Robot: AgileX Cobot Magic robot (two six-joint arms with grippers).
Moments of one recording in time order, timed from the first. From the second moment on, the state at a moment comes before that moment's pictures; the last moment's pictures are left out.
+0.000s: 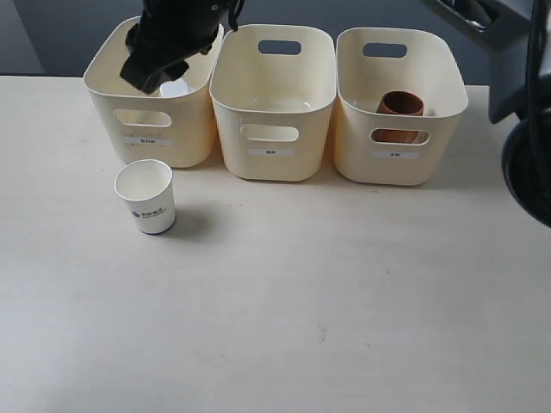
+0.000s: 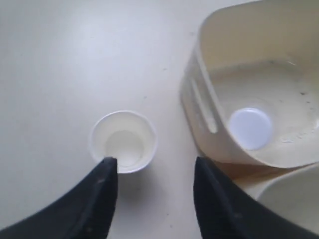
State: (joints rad) left arm 0.01 0.00 0.00 0.00 0.14 0.12; right arm 0.73 2.20 -2.29 0.28 1.17 -0.63
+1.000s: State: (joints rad) left arm 0.01 0.00 0.00 0.00 0.14 0.12; right arm 0.84 2.44 -2.29 0.19 1.22 -0.82
